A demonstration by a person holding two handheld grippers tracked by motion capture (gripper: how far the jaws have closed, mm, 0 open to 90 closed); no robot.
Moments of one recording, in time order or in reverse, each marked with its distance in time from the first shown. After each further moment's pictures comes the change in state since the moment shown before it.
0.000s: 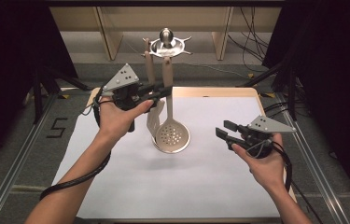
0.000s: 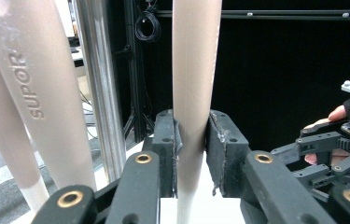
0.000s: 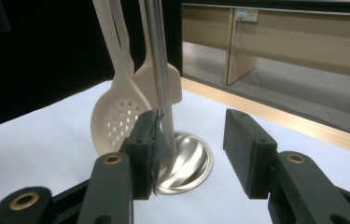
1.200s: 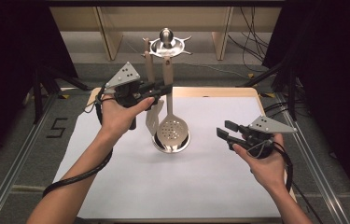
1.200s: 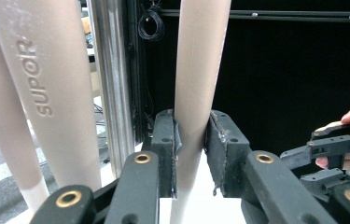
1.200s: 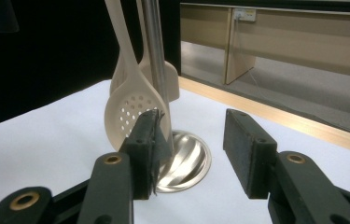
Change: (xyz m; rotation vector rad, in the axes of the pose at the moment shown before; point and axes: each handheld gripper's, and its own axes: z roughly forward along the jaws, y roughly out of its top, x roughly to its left) left arm 0.008 -0.003 0.007 0.000 0.009 -0.016; right arm -0.002 -0.001 -0.001 -0.004 0.005 0.000
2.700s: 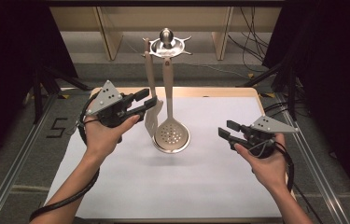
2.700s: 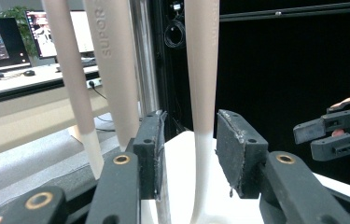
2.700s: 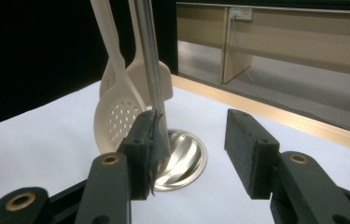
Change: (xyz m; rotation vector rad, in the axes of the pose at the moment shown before) left arm -0.012 -0.028 -0.048 -0.054 0.128 0.079; right arm -0.004 -0.001 -0.002 0.002 -0.019 0.010
